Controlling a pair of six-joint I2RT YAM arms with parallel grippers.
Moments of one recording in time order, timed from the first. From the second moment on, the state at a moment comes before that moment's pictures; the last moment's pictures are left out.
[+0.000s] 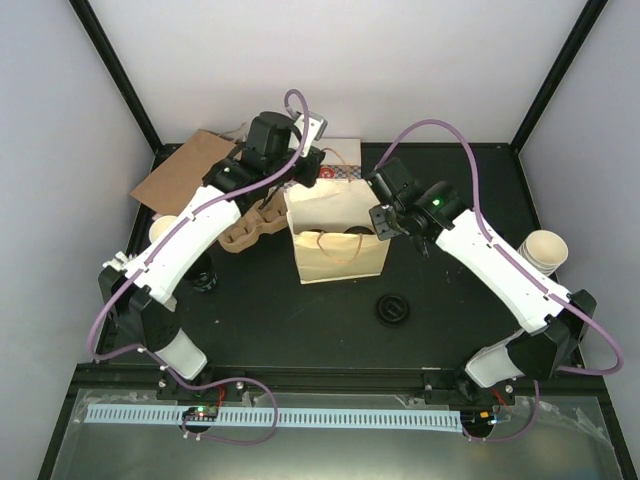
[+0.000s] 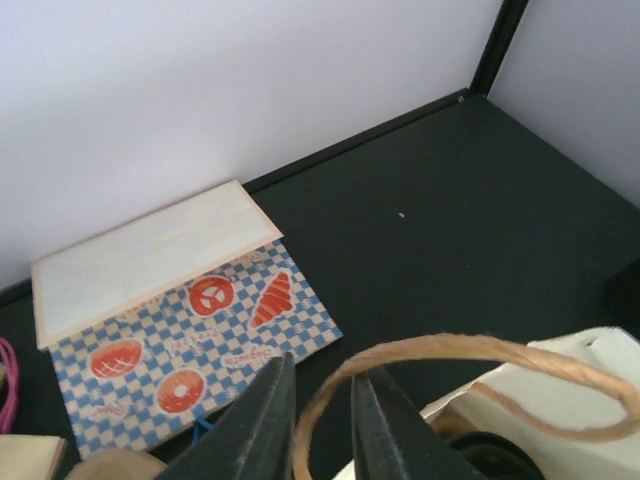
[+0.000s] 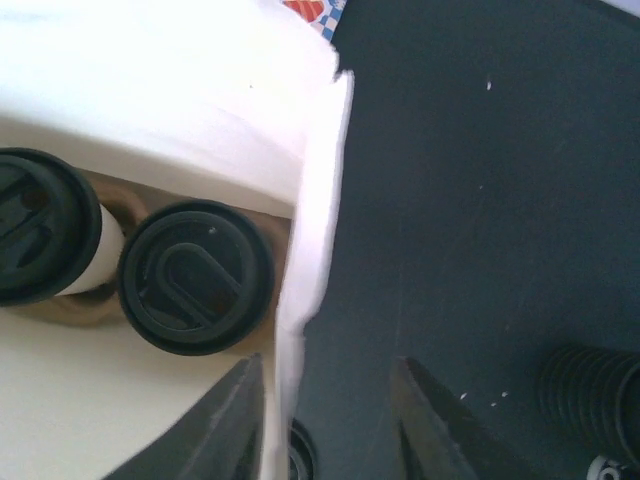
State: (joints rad) left arm -0.58 1.59 1.69 -0.58 0.03 -0.04; right arm 0.72 1.47 1.58 -1.14 0.35 0.25
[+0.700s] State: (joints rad) left arm -0.52 1.04 1.55 -0.90 -0.18 -0.24; right arm 0.72 1.18 1.54 -1.01 0.34 0.20
